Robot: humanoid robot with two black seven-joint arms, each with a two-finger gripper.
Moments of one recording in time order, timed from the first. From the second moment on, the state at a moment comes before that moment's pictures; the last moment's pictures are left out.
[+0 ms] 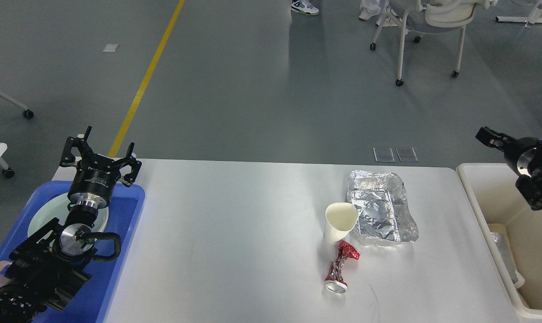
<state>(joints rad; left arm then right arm) -0.58 0.22 -0.99 -0.44 -0.13 -0.56 -0.36 1.08 -0.41 -1.06 0.20 -0.06 -0.05 0.18</state>
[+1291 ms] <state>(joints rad) -0.58 0.22 -0.99 -0.44 -0.13 -0.56 -0.36 1.41 -0.29 -1.09 0.82 -0.06 0.24 0.17</state>
